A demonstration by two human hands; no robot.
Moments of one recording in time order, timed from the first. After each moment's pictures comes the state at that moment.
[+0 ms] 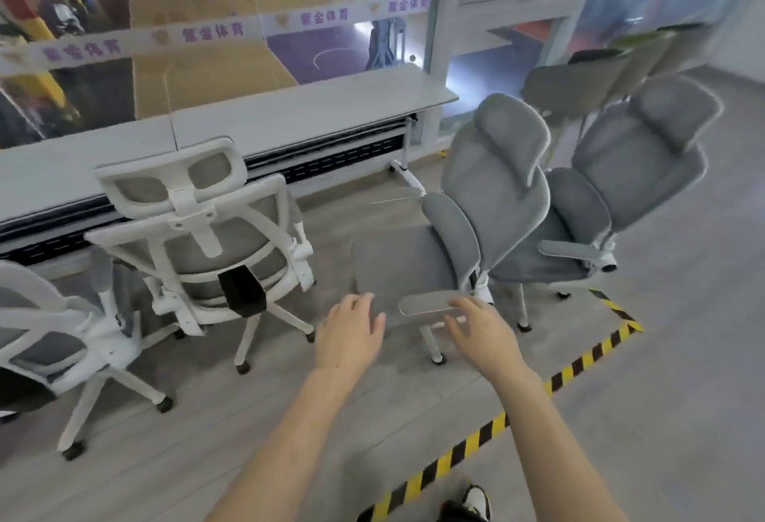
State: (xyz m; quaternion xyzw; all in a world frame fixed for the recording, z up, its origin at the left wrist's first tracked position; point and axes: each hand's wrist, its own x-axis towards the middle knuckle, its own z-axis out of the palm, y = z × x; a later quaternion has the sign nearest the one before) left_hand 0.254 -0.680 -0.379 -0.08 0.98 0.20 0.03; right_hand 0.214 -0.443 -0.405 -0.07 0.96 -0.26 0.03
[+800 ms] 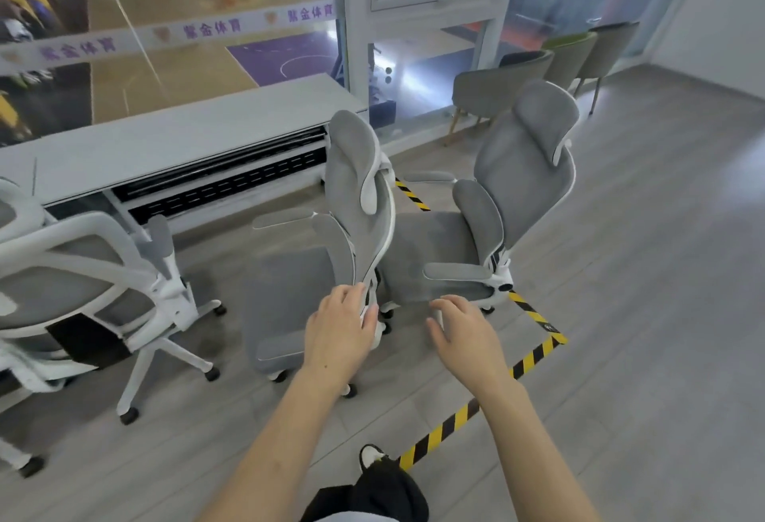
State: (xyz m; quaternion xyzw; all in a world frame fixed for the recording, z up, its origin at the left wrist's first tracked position) left_hand 0.084 -0.296 -0.368 -0.05 0.97 0.22 -0.02; right_hand 0.071 -0.077 -0.406 -0.09 0.96 -0.26 -0.05
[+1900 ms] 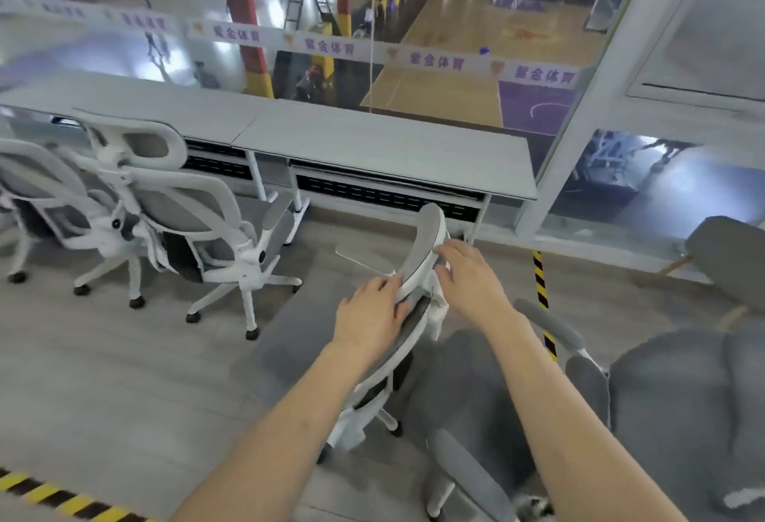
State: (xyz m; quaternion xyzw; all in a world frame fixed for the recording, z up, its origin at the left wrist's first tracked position) left_hand -0.270 -0.226 -0.338 -0.32 0.92 0.19 -0.06; right_hand -0.454 -0.132 -0.327 -0.49 0.84 -0.24 0.04
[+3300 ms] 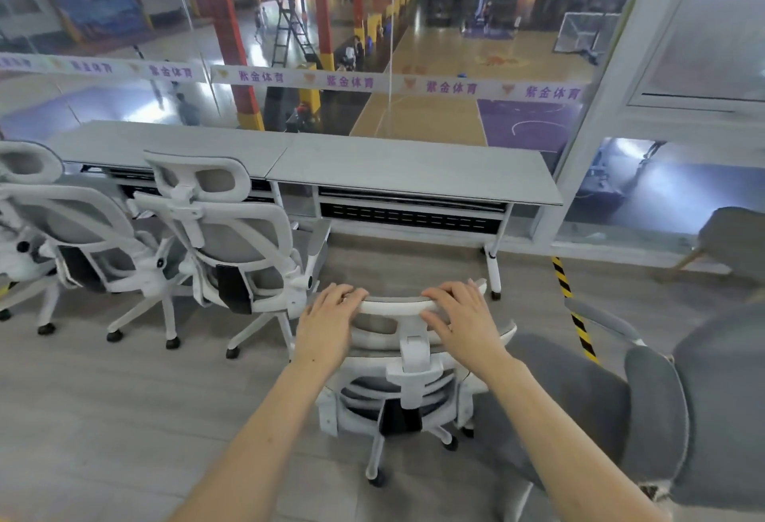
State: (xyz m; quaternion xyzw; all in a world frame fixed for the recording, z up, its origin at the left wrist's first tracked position) left_hand -0.055 -0.402 -0.372 -0.32 0.93 0.11 -0.13; right_hand -0.253 -0.222 -0.384 -0.52 0.80 -0.29 -0.08
